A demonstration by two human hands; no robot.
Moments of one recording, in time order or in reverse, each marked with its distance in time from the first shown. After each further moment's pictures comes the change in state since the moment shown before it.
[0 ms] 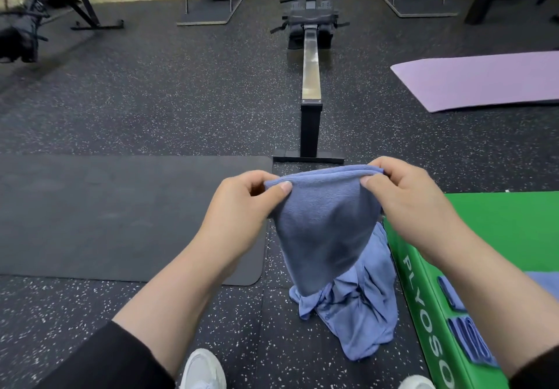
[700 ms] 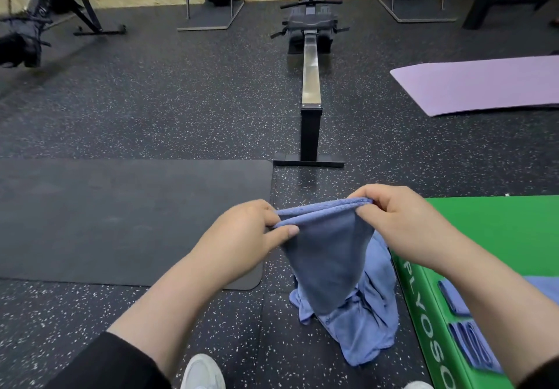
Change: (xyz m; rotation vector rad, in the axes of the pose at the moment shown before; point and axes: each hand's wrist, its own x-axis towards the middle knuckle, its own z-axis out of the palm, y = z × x) left_hand 0.001 -0.023 -0.010 0.849 -0.291 0.109; right_hand -0.005 0.010 -0.004 -0.186 -0.235 -0.020
